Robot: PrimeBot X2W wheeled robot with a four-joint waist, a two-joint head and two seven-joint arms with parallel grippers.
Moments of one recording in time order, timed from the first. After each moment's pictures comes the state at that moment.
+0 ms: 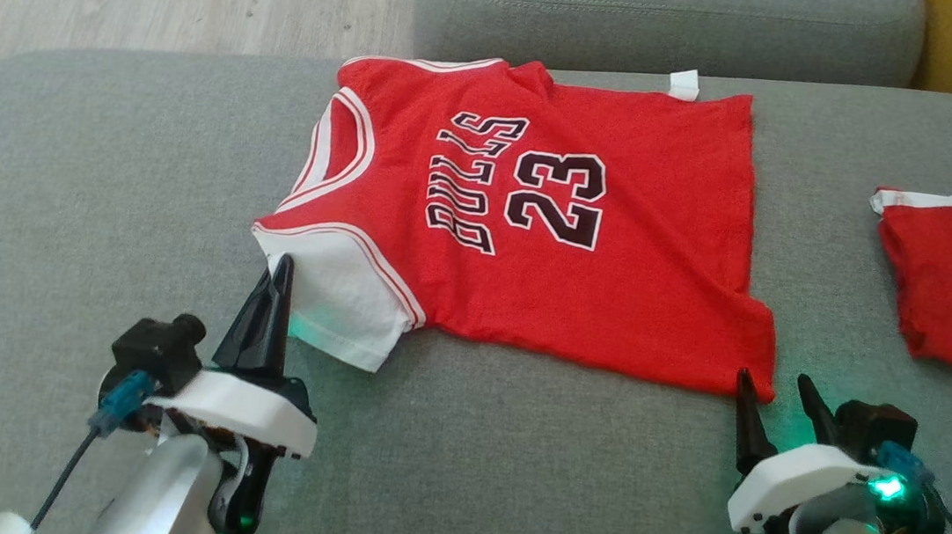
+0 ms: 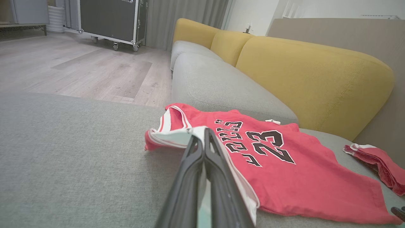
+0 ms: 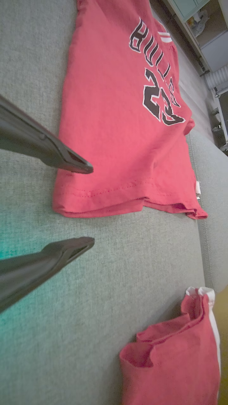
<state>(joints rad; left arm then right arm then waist) -0.31 0.11 -0.34 0.54 -0.49 -0.11 -0.25 -0.27 -0.05 -0.03 0.78 0.10 0.13 -0.20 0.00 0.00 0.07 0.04</state>
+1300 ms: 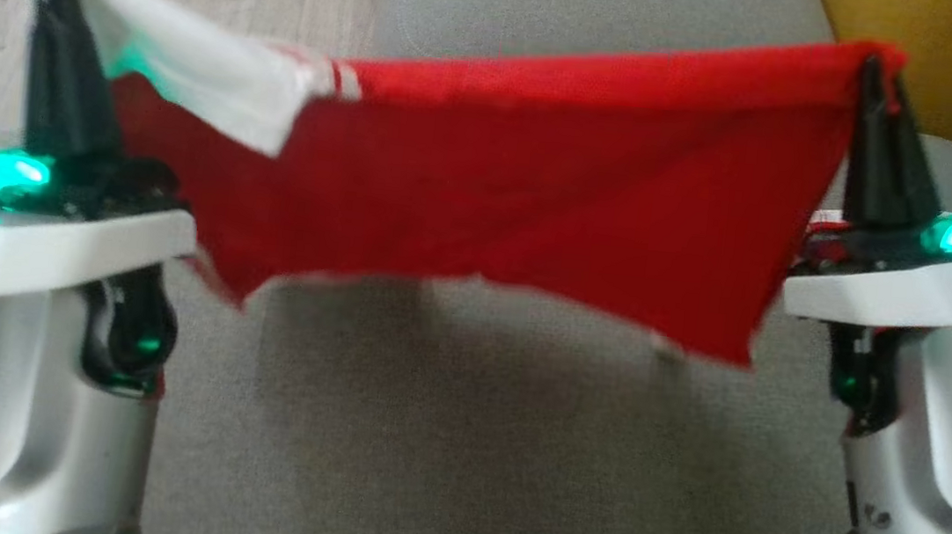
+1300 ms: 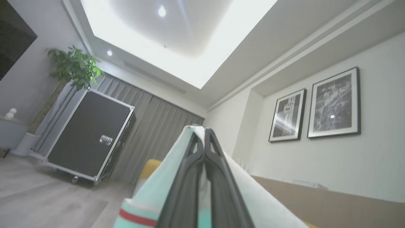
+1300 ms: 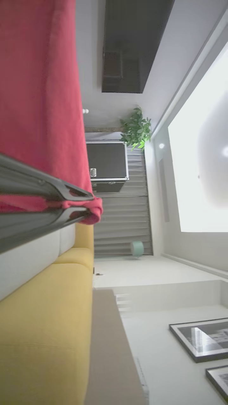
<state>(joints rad) -0.42 0.10 -0.06 0.01 -0.58 -0.11 -0.26 -0.44 -0.11 0.09 0.21 0.19 0.13 -0.26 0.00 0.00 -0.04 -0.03</state>
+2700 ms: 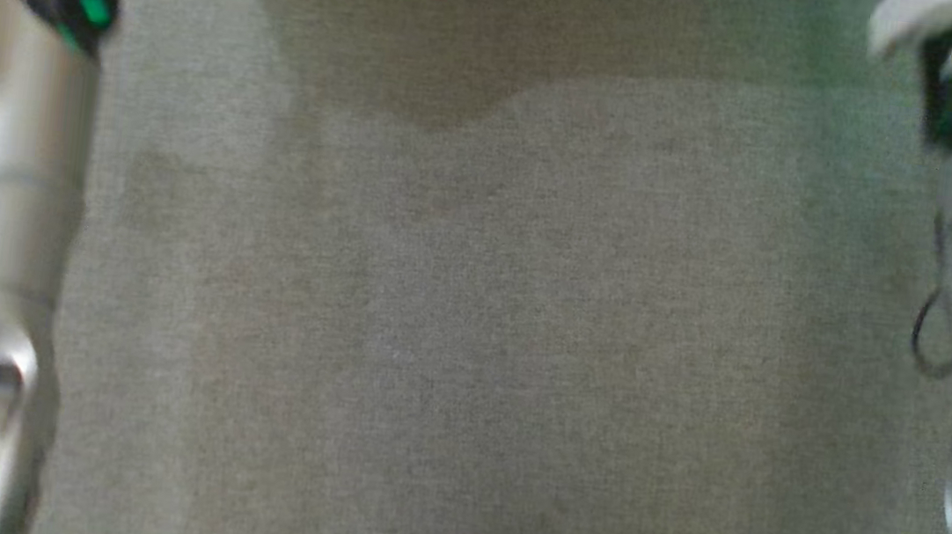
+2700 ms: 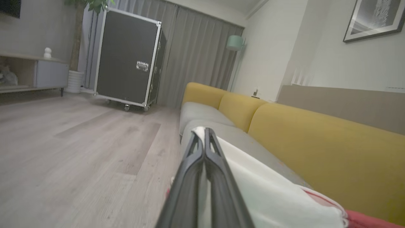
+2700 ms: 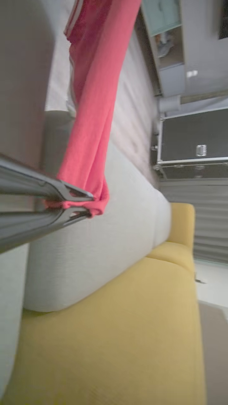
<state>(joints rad) -1.20 0.20 -0.19 0.81 -0.56 -0.13 -0.25 -1.17 -0.17 0.08 0.99 0.05 0.13 -0.26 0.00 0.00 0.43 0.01</state>
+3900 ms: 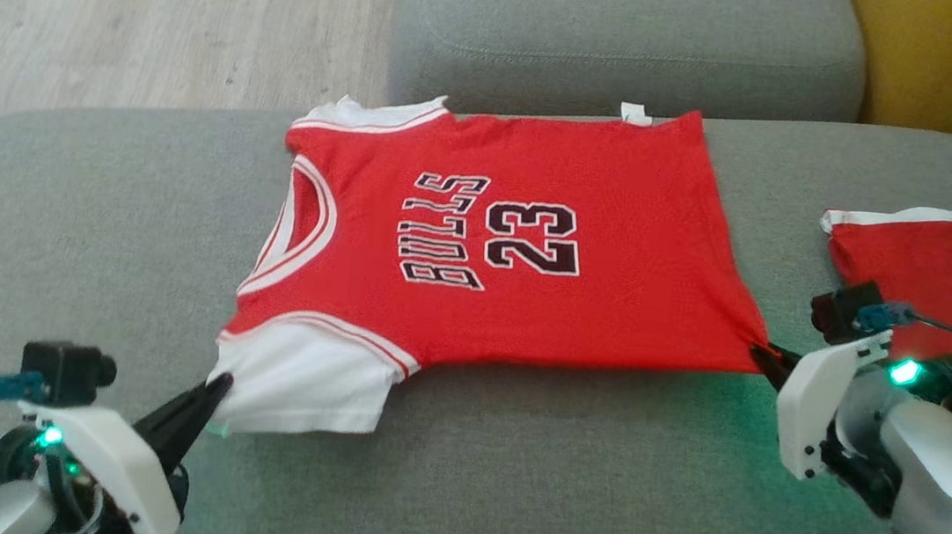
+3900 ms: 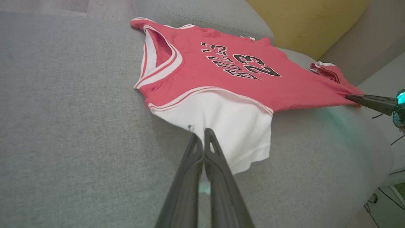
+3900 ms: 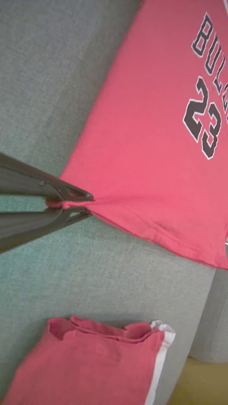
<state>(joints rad) -0.24 0.65 -0.74 0.24 -1.10 -0.12 0.14 -0.64 -0.46 0.96 0.85 0.76 0.13 0.16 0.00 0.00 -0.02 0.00</state>
